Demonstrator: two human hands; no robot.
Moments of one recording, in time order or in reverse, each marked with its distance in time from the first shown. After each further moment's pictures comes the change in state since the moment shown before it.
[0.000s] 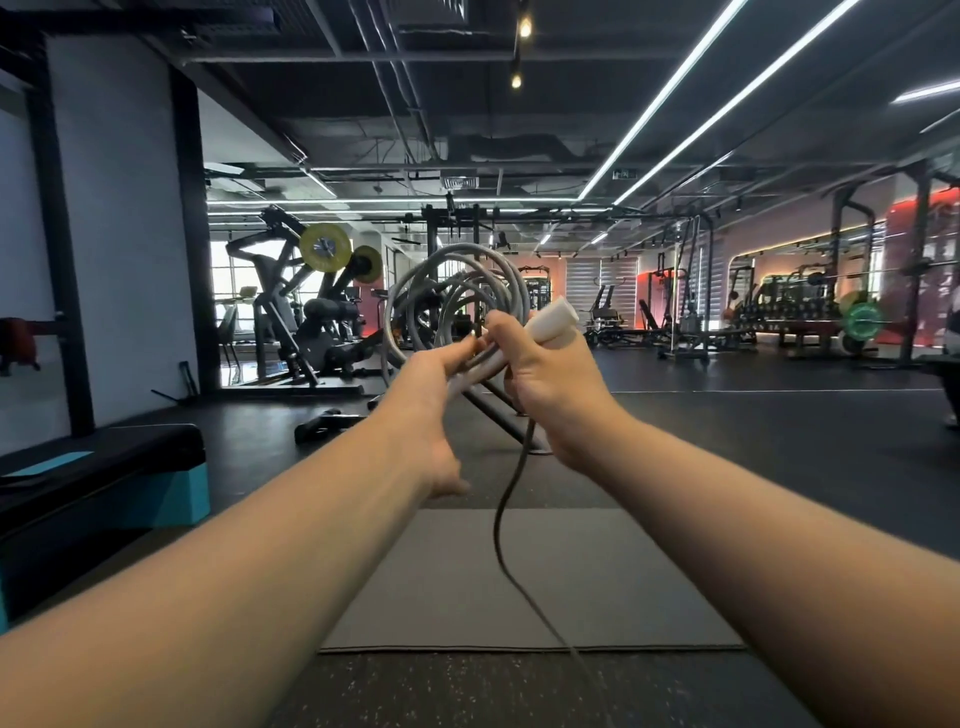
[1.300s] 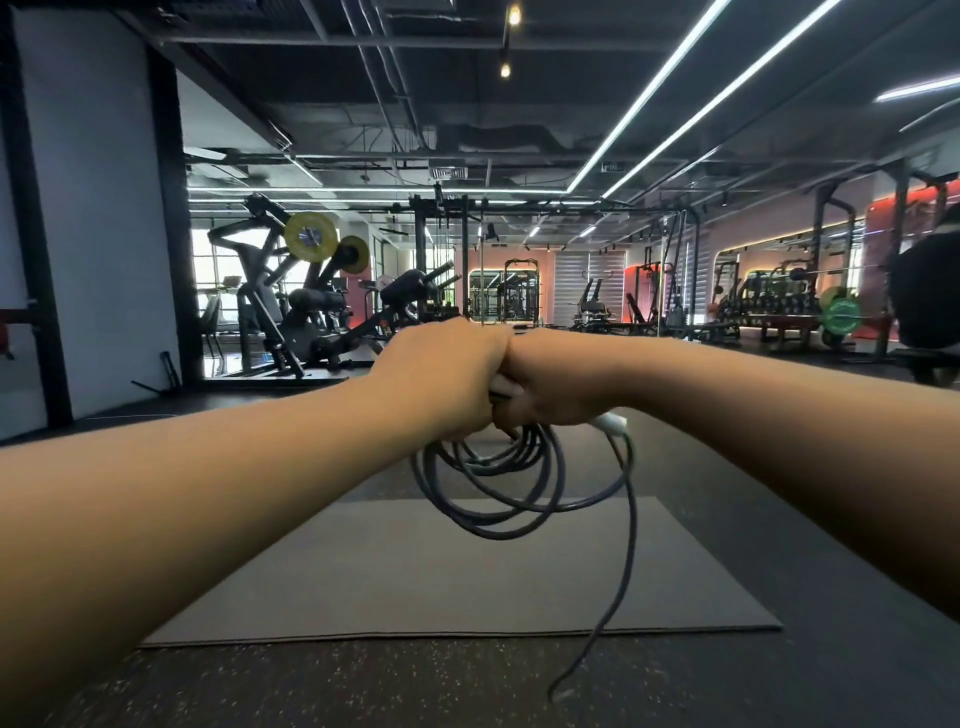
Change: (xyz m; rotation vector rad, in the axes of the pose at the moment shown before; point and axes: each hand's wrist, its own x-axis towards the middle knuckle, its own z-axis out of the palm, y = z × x) left_hand -0.020 0.017 0.015 1.969 0.088 1.065; right_hand 0.009 -0.037 -0.032 -1.306 -0.801 -0.203
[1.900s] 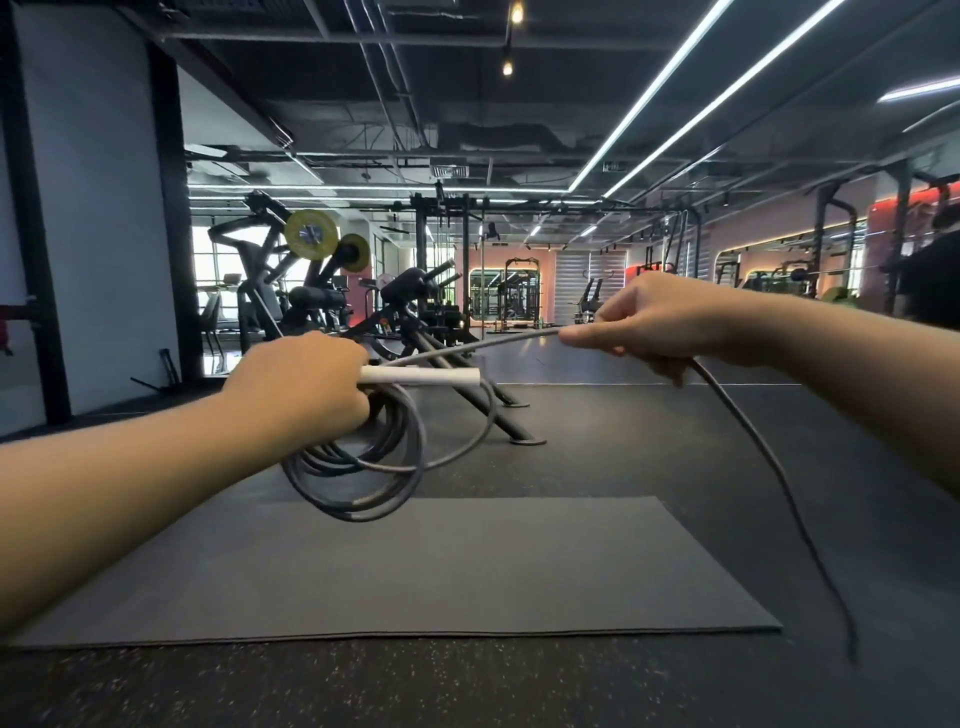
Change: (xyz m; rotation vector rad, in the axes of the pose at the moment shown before) left_hand -0.031 -0.083 0.023 0.111 -0.140 -0.323; right_hand -0.038 0.073 -0.030 0.429 0.132 0.321
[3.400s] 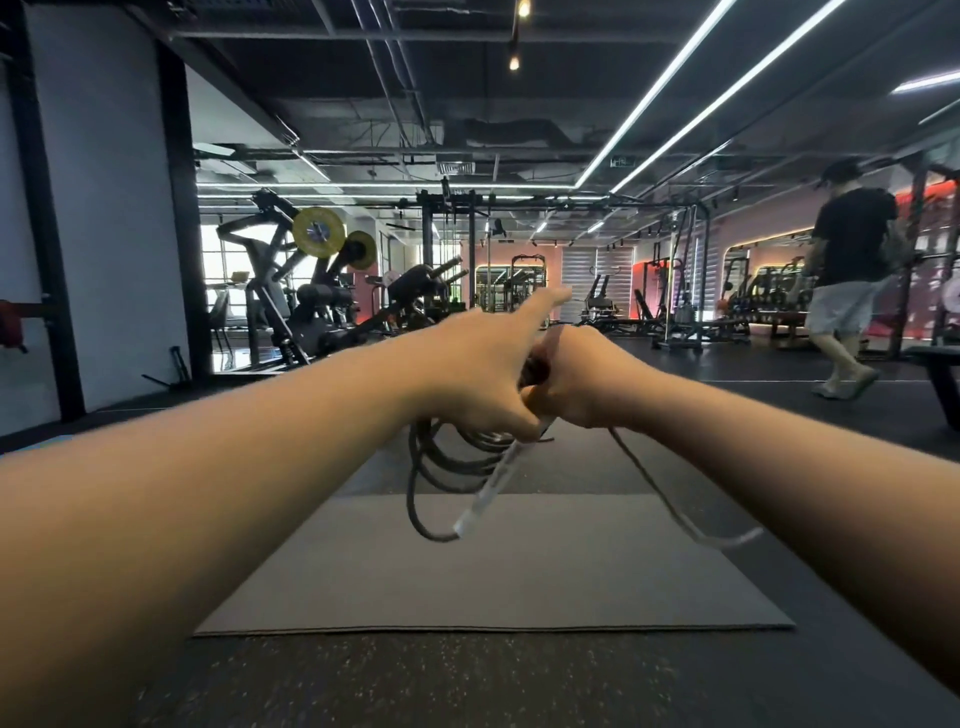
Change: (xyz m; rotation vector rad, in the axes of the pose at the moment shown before) left_hand 0.006 0.079 -0.043 -0.451 -0.105 0.505; right_hand 0.014 -0.041 0.080 -0.195 0.132 -0.154
